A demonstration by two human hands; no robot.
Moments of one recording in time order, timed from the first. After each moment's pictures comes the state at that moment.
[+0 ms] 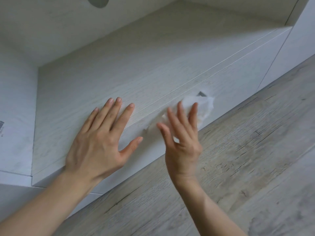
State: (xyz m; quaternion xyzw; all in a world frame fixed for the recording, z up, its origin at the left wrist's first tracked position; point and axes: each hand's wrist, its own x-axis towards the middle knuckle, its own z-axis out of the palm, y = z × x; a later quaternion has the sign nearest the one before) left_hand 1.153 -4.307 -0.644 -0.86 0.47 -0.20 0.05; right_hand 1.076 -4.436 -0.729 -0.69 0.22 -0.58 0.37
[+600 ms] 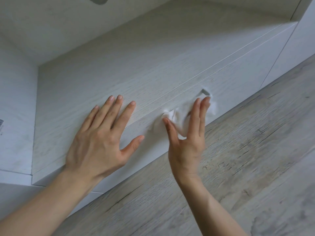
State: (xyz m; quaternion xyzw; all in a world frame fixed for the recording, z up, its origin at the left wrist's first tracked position) left_hand 1.154 -4.307 -0.643 -0.86 0.47 -0.20 0.06; right_hand 1.075 -4.440 -0.724 -0.67 0.27 -0.53 0.45
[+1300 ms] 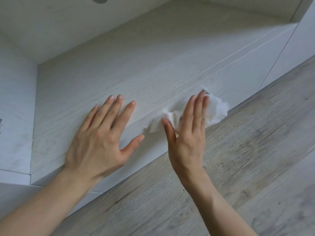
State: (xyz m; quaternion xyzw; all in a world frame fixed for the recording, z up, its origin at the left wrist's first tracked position) left_hand 1.153 -4.307 -0.643 -0.86 0.47 -0.20 0.06; right_hand 1.073 -4.454 -0.726 -0.79 0.25 -0.50 0.27
